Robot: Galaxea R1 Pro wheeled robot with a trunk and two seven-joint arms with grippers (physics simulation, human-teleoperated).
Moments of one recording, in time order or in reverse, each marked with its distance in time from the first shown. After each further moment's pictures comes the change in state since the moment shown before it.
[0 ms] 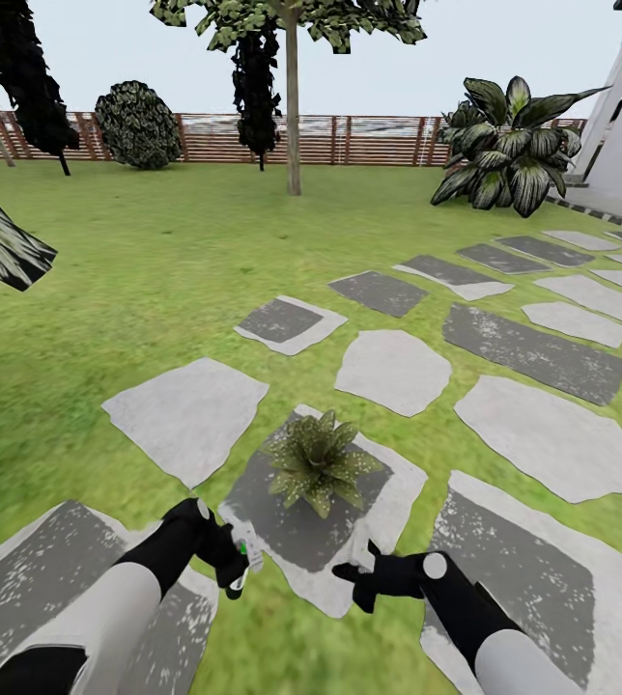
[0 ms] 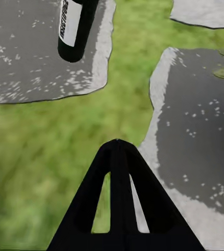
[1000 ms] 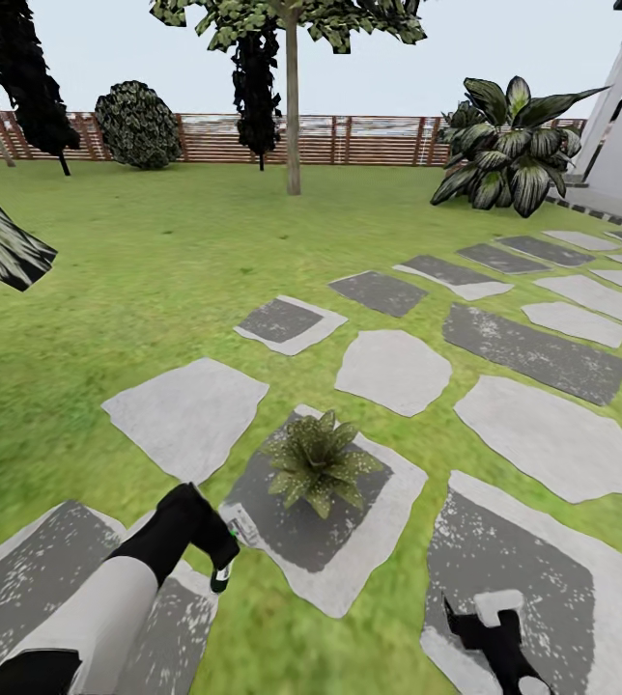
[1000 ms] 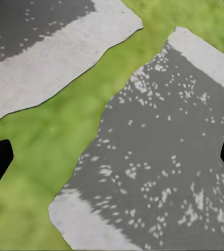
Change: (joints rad) left arm 0.002 0.006 0.008 -0.115 0.051 0.300 0.013; right arm 0.171 -0.096 -0.595 0.230 -0.034 -0.137 -0.792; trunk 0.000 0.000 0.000
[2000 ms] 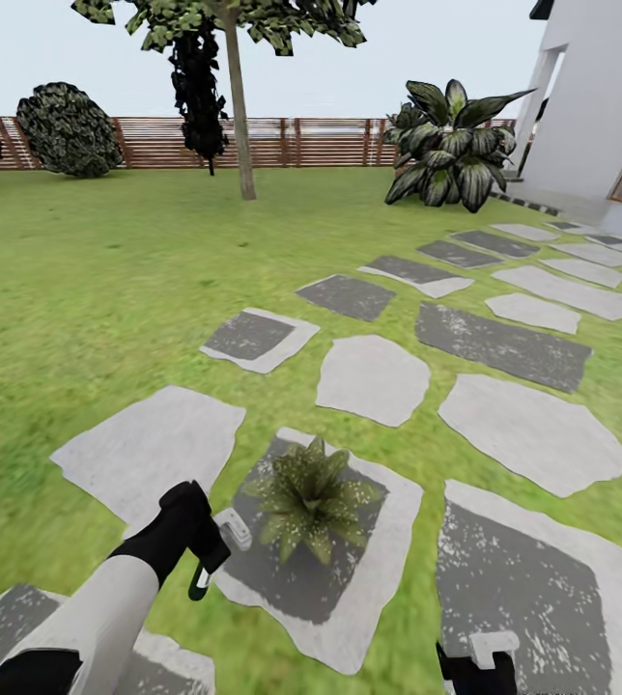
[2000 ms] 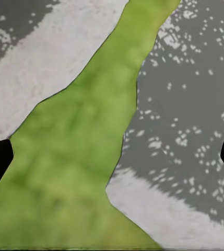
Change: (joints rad) left arm -0.002 -0.001 -0.014 -0.012 -0.112 0.122 -0.012; right arm 0.001 -0.003 -0.031 0.189 -0.011 -0.006 -0.010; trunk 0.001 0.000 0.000
